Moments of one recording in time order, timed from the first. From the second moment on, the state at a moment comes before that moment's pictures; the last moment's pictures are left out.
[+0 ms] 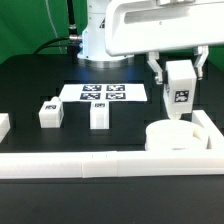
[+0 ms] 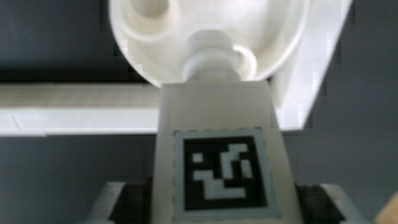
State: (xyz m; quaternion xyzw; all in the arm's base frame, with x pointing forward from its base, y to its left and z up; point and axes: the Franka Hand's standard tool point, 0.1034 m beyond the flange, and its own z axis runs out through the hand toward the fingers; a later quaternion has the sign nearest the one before) arm 0.628 0.085 0.124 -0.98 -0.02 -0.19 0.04
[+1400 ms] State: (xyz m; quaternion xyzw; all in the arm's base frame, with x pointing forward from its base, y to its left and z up) arm 0.635 0.106 0.103 -0.96 -0.09 -0.28 0.03
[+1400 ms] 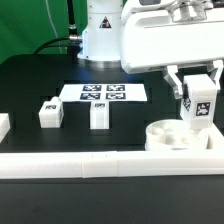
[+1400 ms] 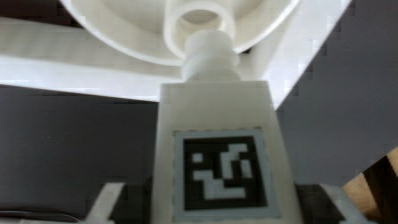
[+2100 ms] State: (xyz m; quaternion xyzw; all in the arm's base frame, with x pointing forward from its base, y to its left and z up) arm 0.632 0.103 0.084 -0.95 -0.11 -0.27 0.03
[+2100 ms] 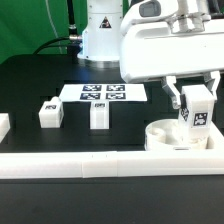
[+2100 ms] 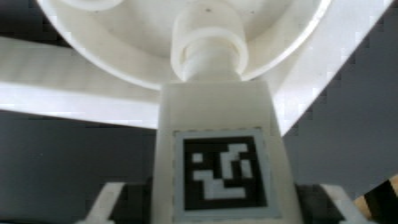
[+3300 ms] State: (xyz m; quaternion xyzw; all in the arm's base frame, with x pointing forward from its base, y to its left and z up) arm 0.640 0.102 0.106 -0.95 -0.11 -0.28 0.03
